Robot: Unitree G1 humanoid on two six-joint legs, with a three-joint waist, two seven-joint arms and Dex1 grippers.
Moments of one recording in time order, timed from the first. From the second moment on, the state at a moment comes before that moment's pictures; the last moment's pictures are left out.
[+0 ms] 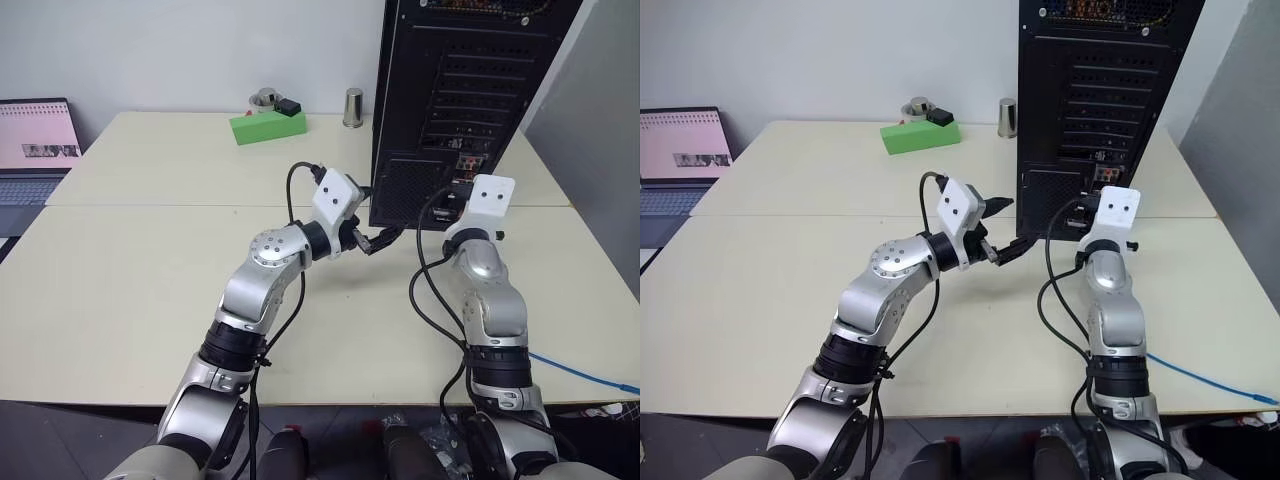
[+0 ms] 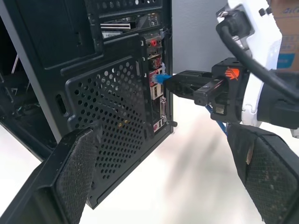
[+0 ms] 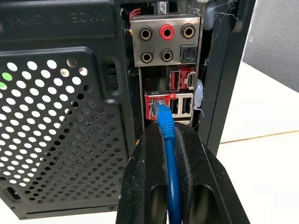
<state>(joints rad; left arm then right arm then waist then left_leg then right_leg) -0.69 0.22 -0.19 0.00 -0.23 0.39 -0.63 -0.58 -0.05 -0.12 -0.03 0.03 0.47 -0.20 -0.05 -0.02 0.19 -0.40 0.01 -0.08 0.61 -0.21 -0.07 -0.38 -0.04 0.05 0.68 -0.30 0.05</state>
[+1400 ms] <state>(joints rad) -0.71 0.30 -0.18 0.05 -0.21 0.37 -0.69 -0.44 -0.25 -0.20 -0.31 0.17 0.65 0.05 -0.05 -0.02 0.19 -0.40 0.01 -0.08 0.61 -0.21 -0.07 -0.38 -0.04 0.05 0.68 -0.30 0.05</state>
